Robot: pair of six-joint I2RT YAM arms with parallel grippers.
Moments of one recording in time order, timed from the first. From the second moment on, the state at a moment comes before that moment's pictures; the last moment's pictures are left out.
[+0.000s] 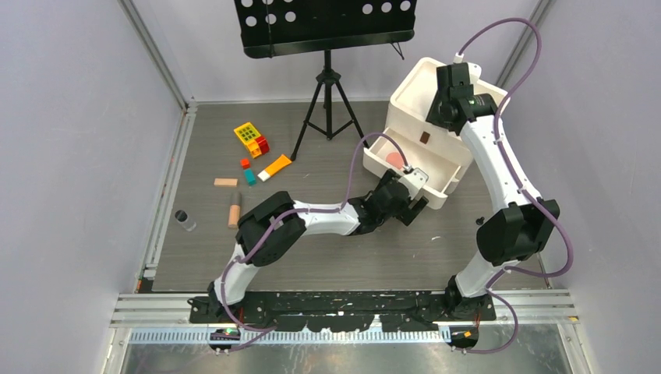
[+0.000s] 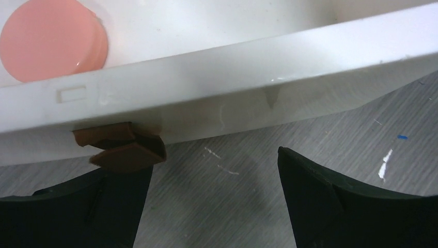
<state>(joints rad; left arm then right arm) -1.10 2.11 1.41 0.24 -0.31 -0.08 0.19 1.66 1.75 -0.86 0.37 0.42</state>
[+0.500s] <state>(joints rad) -1.09 2.17 1.54 0.46 -0.31 0.07 0.19 1.62 1.68 -0.81 0.35 0.43</state>
